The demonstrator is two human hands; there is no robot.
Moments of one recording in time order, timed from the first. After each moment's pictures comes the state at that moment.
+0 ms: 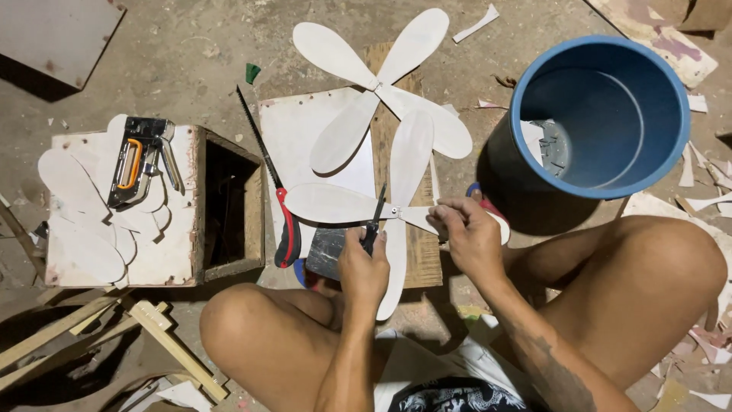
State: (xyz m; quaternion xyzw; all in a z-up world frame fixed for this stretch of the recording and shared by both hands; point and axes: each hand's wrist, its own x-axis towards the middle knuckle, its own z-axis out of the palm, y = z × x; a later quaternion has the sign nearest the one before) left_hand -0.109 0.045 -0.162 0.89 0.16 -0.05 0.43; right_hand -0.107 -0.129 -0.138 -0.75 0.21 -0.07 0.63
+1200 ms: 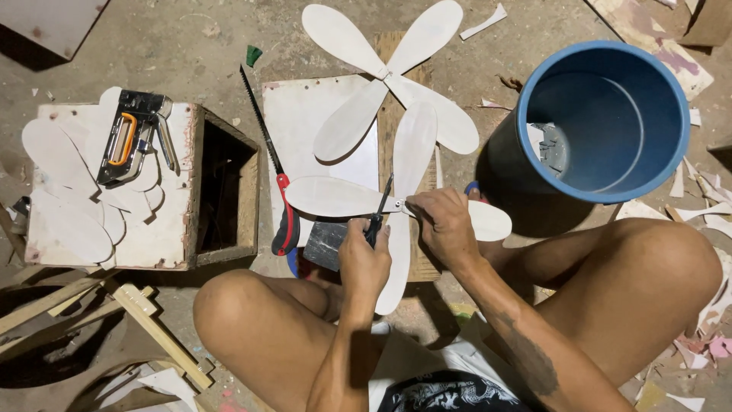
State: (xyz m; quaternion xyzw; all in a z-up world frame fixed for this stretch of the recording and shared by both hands) left_hand -0.109 0.046 -0.166 0.88 0.15 -0.06 0.44; right_hand -0.091 -0.122 -0.176 -0.91 -0.08 -0.19 0.37
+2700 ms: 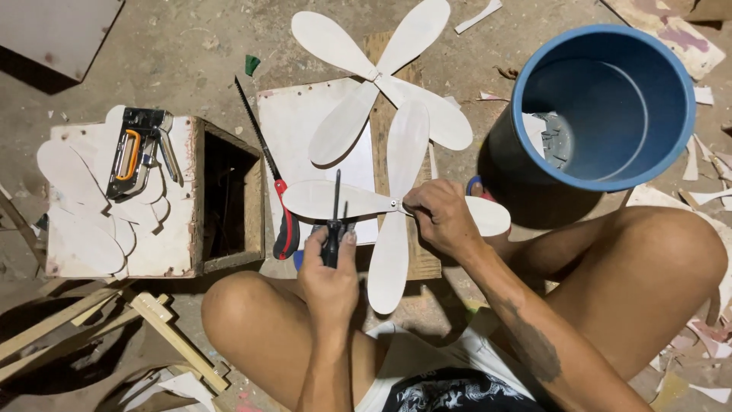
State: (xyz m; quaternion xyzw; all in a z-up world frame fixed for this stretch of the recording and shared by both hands) left_hand -0.122 0.076 -0.096 0.85 0.23 0.05 0.47; right_hand -0.083 -0.136 -0.185 -0.91 -0.11 -0.15 0.38
